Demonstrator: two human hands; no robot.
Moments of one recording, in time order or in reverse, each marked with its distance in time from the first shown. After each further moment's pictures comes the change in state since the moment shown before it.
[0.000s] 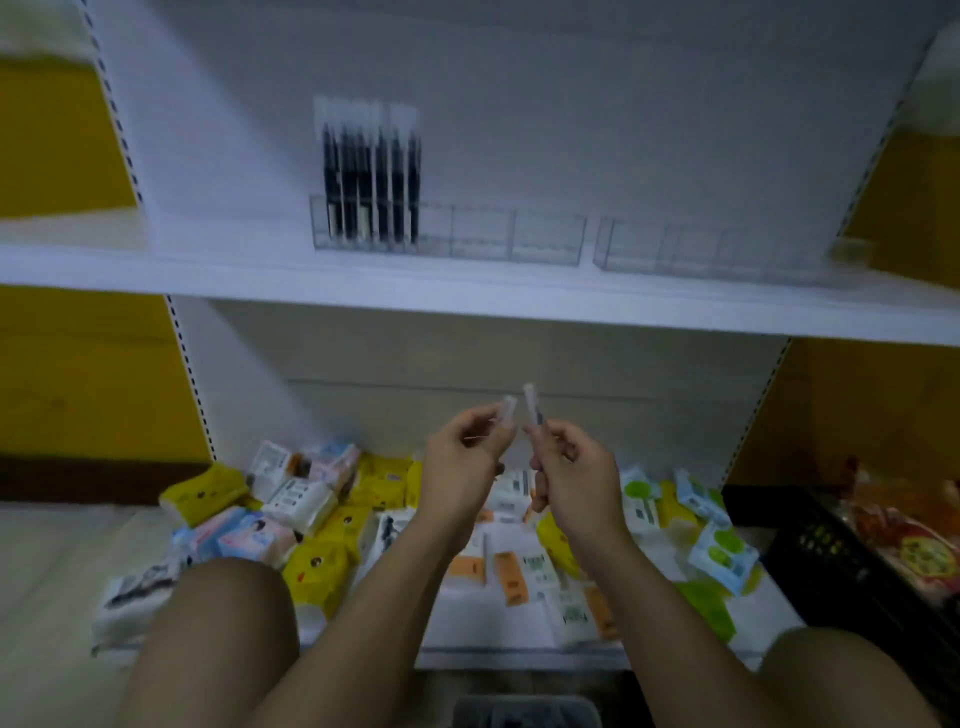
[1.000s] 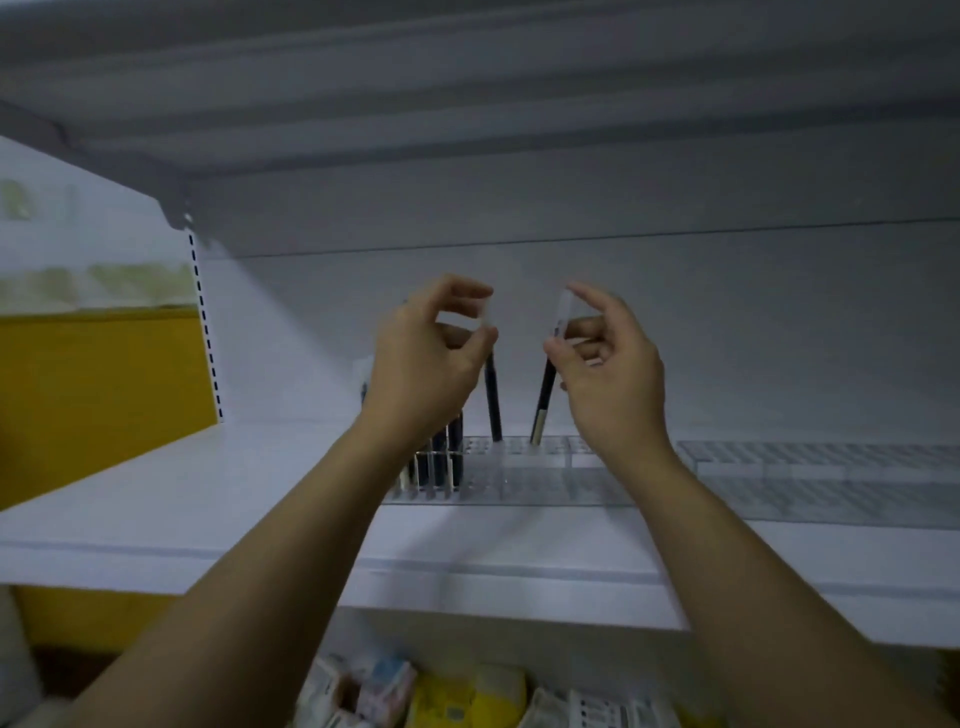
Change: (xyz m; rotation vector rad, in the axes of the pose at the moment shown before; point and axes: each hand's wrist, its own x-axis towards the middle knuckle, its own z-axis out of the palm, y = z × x) left_hand 0.158 0.271 -0.007 0.652 0.137 0.860; right_hand 0.214 -0.217 0.044 0.067 0.069 -0.647
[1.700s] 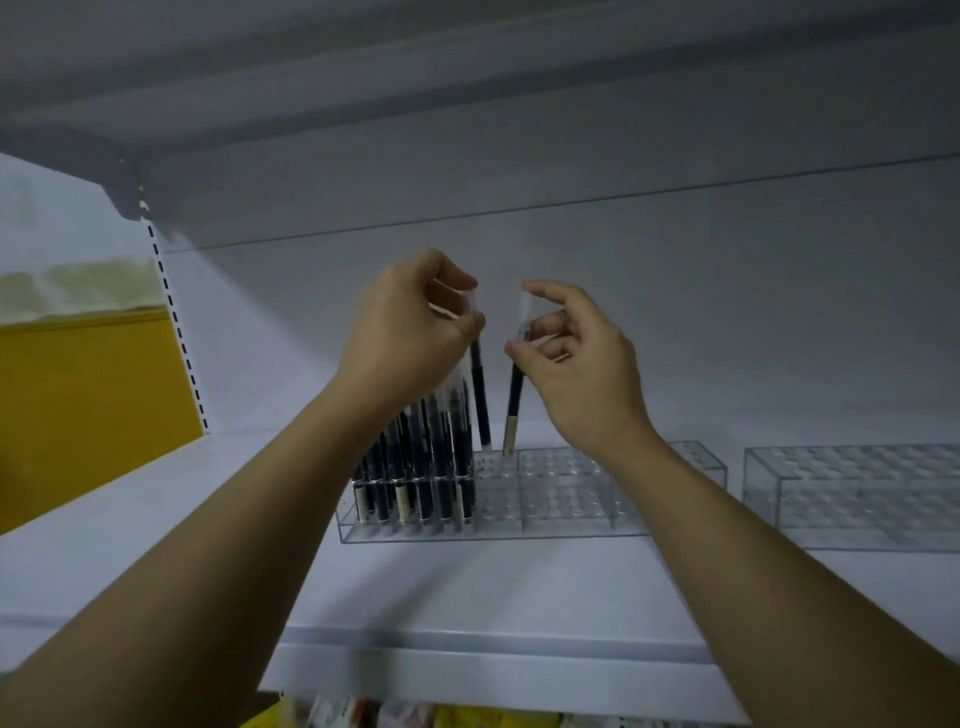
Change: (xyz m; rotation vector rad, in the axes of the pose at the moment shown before) left_hand 0.057 -0.055 0.010 0.213 -0.118 -0.067; right_hand 0.034 0.058 0.049 -0.002 -0.119 0.027
